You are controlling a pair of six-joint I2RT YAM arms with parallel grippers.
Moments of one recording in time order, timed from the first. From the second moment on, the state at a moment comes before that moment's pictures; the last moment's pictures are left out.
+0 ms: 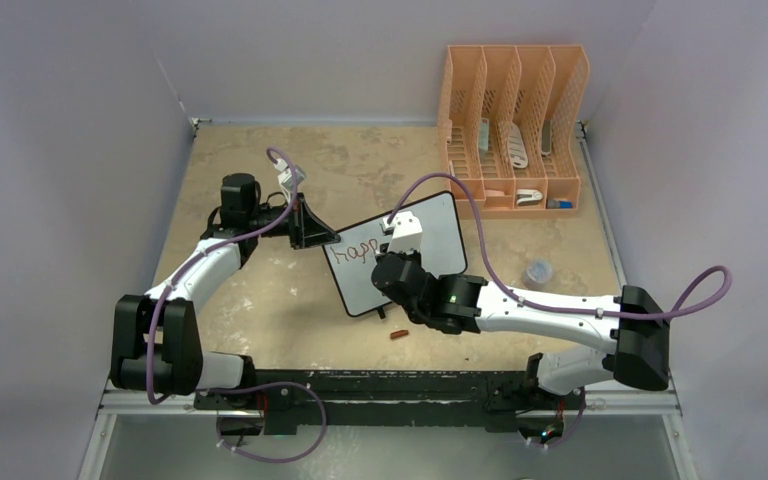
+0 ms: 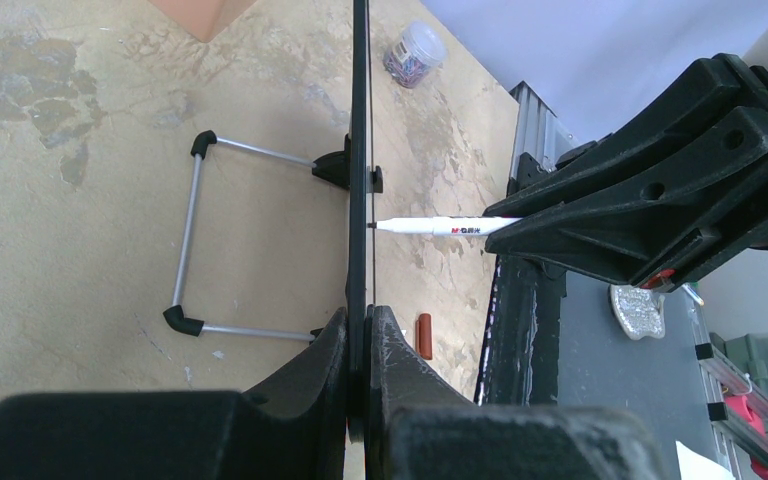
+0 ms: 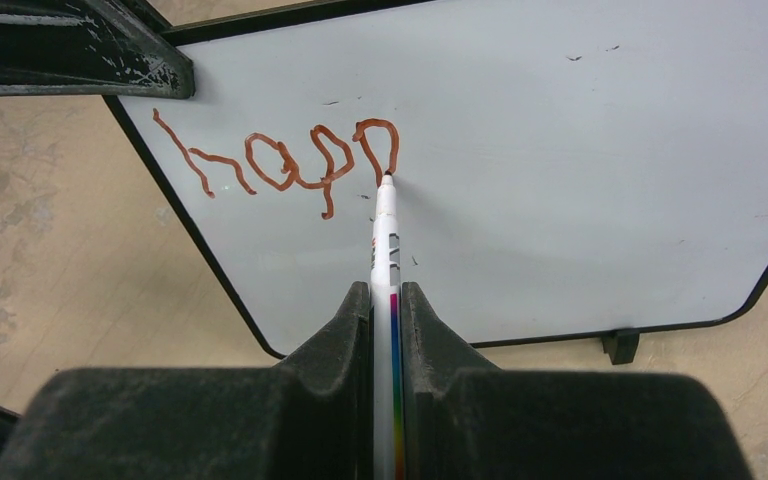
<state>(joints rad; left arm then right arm) -0.10 1.35 0.78 0.06 1.22 -0.15 1.22 1.36 1.01 -0.32 0.74 0.62</state>
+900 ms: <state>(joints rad) -0.10 1.35 0.78 0.06 1.22 -0.15 1.23 1.33 1.01 -0.32 0.73 0.60</state>
